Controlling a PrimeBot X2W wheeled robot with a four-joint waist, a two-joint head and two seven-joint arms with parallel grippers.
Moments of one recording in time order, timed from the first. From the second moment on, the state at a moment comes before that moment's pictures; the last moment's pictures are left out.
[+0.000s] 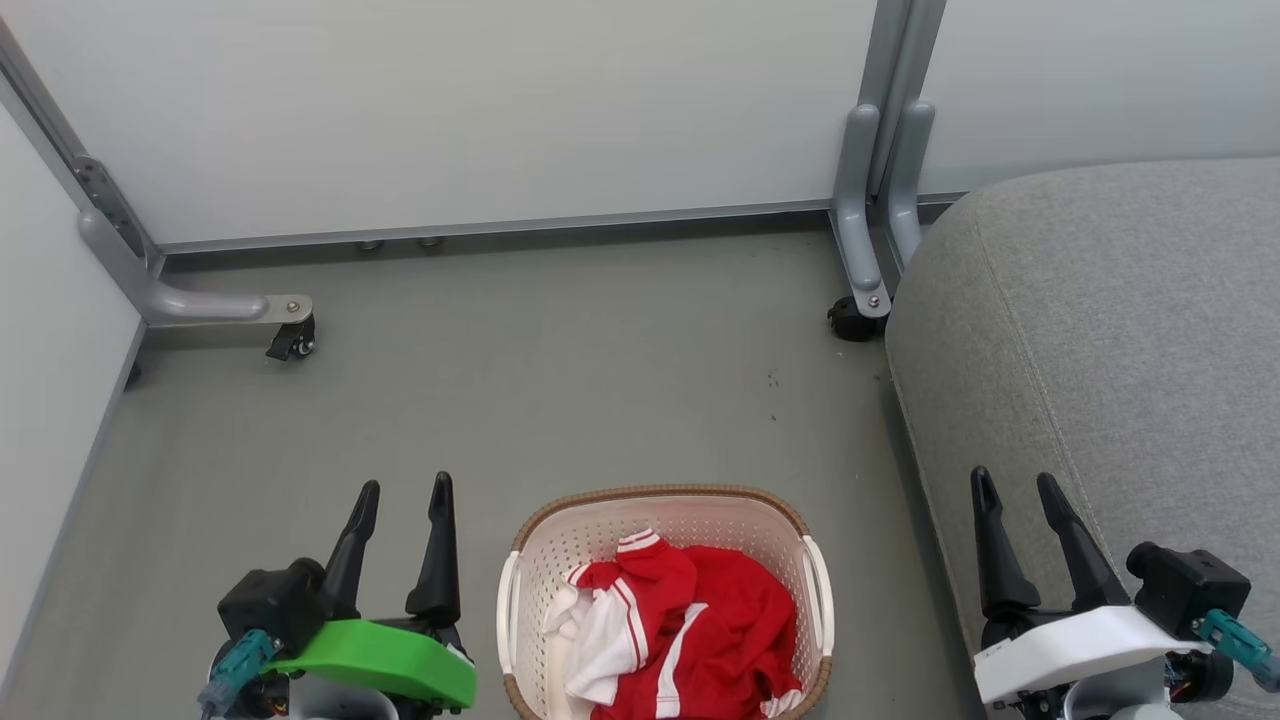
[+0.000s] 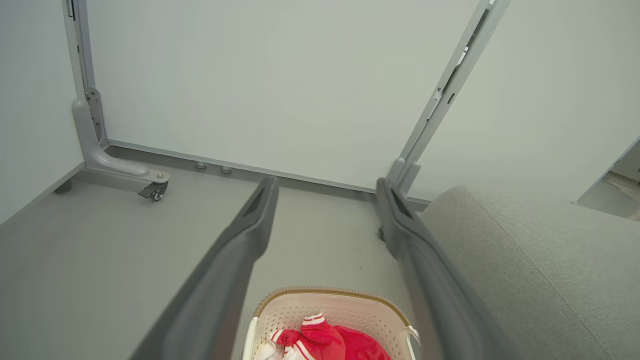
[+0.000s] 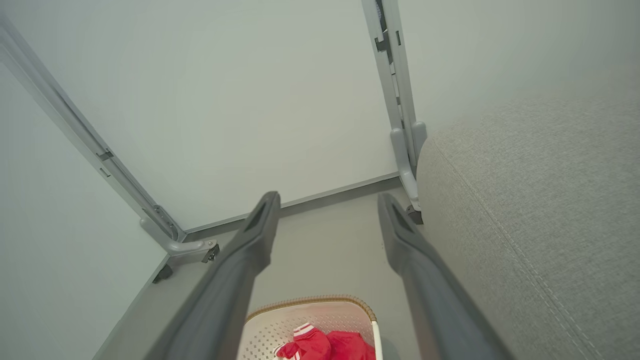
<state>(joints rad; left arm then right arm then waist) -0.03 0.04 -0.16 0.21 -0.43 -0.09 -0.20 0.06 -0.06 0.02 0.09 0.39 0.13 -0.20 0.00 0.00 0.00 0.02</state>
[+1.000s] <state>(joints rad) -0.03 0.05 -0.20 0.23 -0.23 -0.08 -0.25 0.09 -0.06 0.05 0.06 0.16 0.13 -0.25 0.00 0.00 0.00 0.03</state>
